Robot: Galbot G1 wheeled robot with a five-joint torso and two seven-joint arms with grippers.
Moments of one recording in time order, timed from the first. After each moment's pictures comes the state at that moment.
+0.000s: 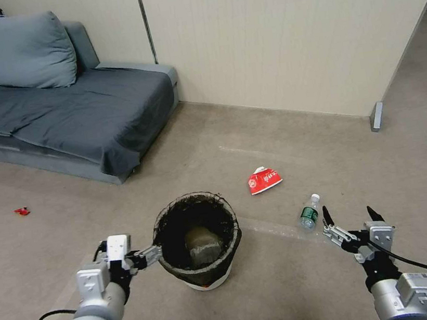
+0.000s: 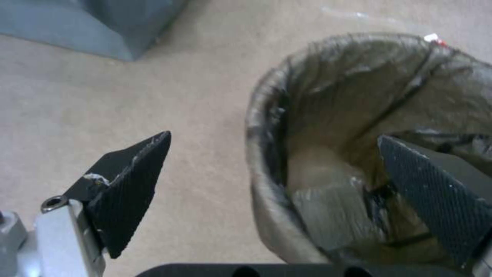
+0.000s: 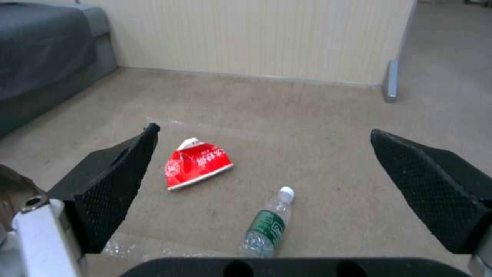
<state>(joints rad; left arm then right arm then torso) 1.69 -1.32 -0.60 -2.36 -0.27 0.71 -0.08 -1.88 1.57 0.64 2.27 0.11 -0.05 0.04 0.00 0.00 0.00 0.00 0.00</state>
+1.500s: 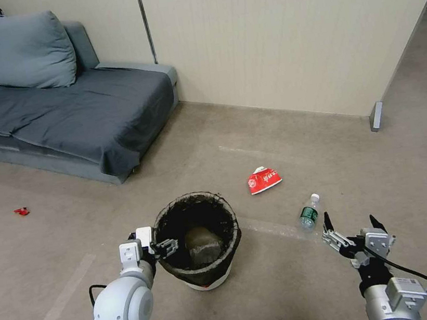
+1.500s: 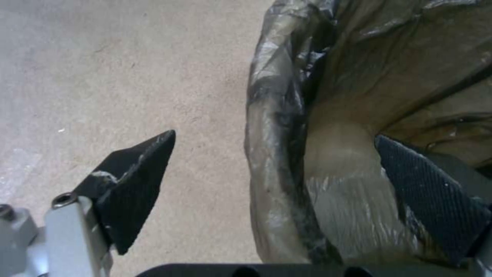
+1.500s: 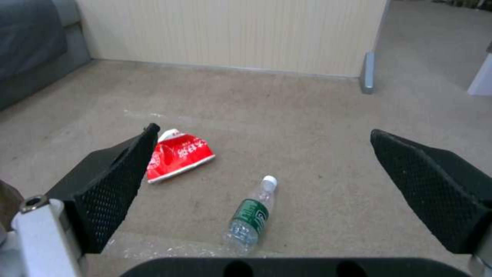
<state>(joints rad) 1.46 -1.32 -0.46 -2.05 -0.36 0.74 -0.25 -1.89 1.61 0.60 2.24 0.04 -0.03 0.13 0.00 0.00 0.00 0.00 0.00</state>
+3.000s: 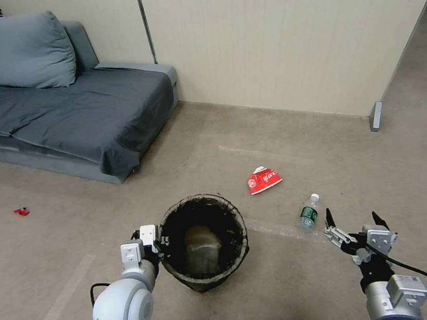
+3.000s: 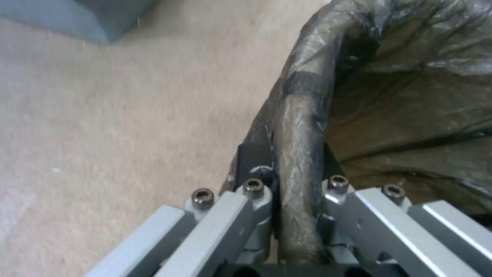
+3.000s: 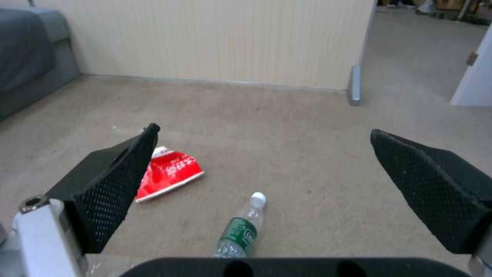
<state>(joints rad) 1.53 -1.30 -0.50 -2.19 -0.35 0.67 -0.17 -1.86 1.61 0.63 2.26 0.06 -0.04 0.14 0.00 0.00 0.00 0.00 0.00</state>
